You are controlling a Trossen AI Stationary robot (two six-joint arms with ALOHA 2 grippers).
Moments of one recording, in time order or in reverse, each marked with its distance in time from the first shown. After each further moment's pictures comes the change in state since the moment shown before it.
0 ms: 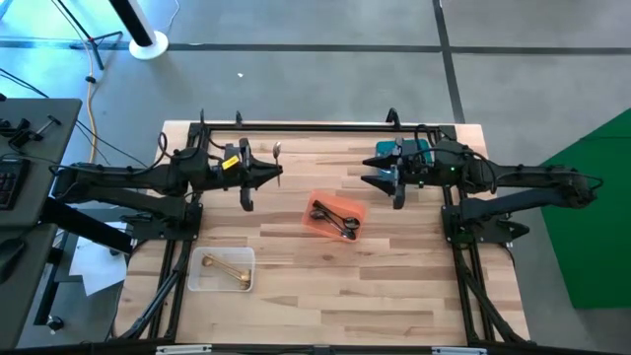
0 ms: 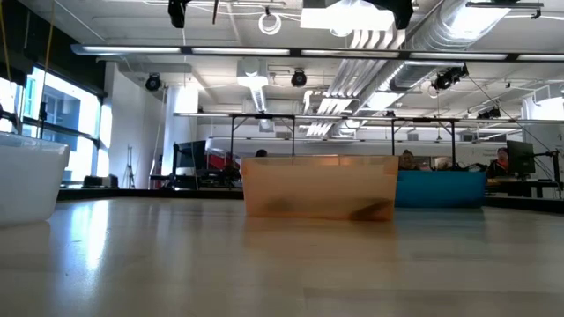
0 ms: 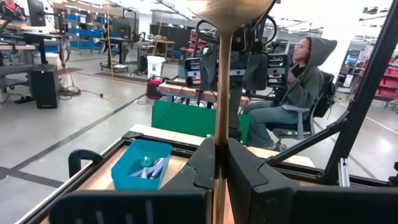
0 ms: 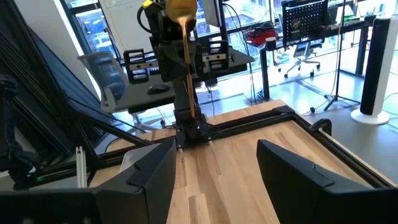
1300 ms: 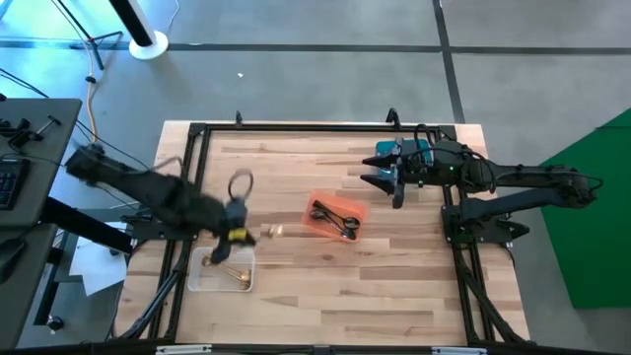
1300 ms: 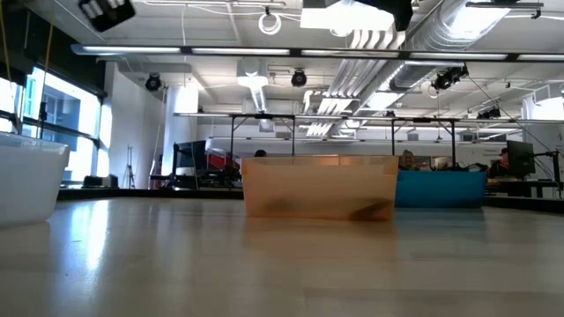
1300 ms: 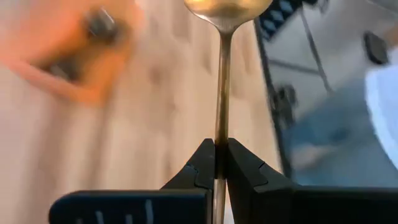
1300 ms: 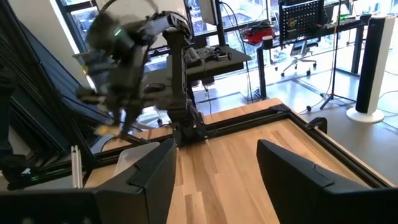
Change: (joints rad) left arm -0.437 0.071 0.231 -0.898 0.082 -0.359; right arm -0.006 0.003 0.000 -0.006 0.004 -0.004
